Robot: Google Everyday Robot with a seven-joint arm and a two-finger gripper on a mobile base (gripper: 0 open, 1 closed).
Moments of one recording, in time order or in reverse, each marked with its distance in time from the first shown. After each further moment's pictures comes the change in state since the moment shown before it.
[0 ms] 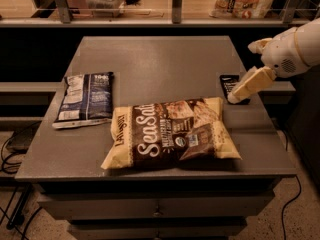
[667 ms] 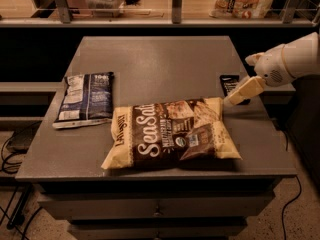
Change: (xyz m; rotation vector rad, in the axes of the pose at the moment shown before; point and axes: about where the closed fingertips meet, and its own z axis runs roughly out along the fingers) arm 0.038 -0.026 0.044 -0.001 -0.001 0.094
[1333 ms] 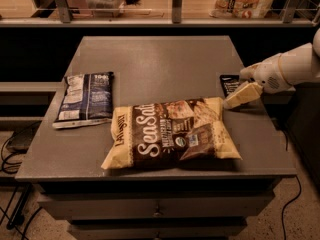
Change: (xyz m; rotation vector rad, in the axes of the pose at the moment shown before) arm 0.025 -0.006 0.022 -0.022 0.008 0.057
